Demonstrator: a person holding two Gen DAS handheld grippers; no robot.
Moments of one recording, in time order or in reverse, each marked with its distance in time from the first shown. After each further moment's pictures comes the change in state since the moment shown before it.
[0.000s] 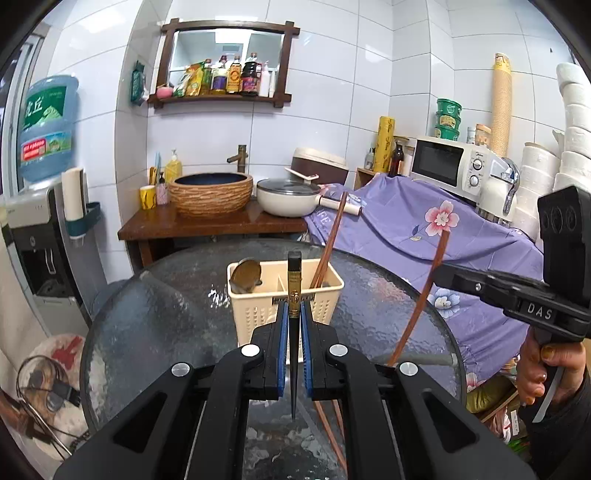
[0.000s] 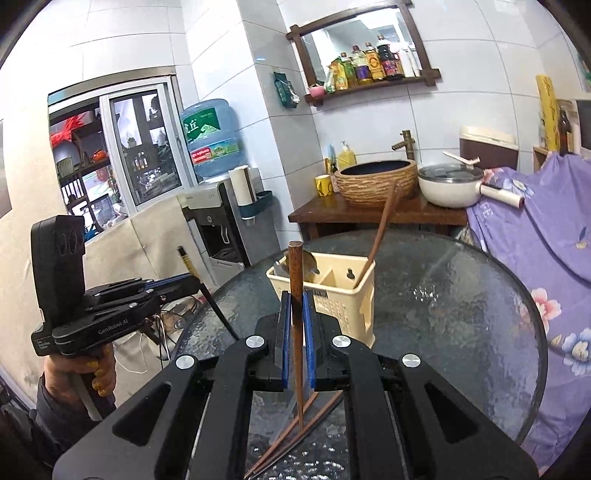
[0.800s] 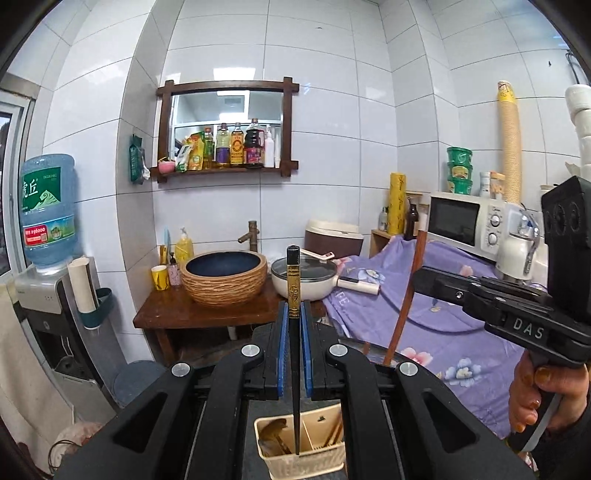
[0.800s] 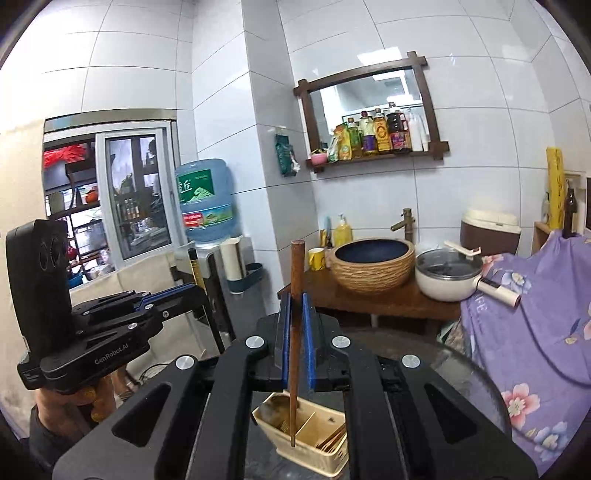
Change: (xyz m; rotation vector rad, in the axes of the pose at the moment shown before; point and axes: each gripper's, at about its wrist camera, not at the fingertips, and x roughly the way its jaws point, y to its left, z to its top) left arm 0.020 0.000 0.158 0.062 -0.194 0.083; right arm 0.029 0.002 0.161 -0.075 -0.186 -0.071
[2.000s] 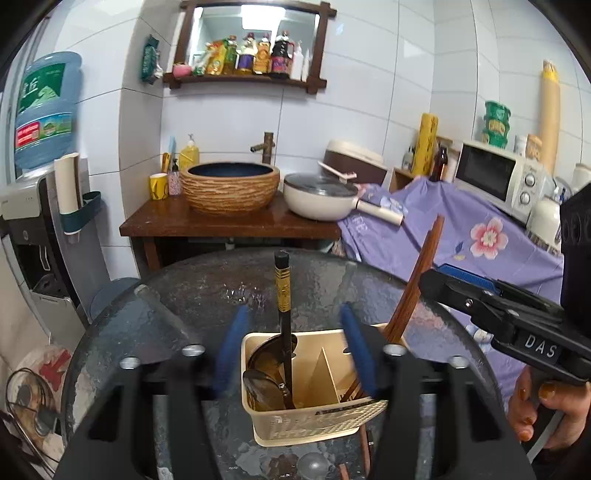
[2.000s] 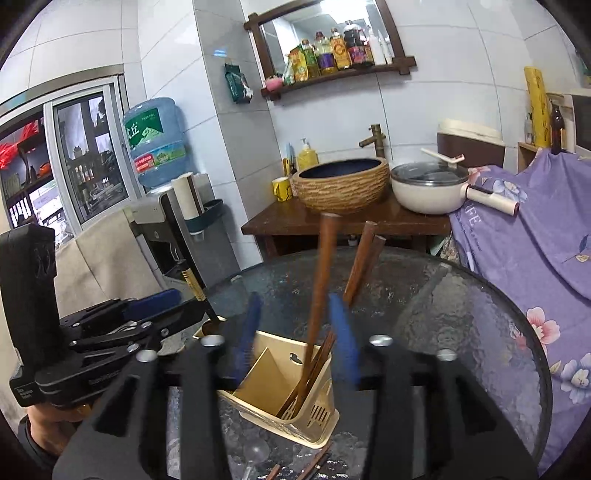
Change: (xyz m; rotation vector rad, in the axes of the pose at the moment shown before) left arm 0.086 0.032 -0.127 -0.138 0.226 0.004; right arm 0.076 -0.039 -0.132 0.091 0.175 -0.104
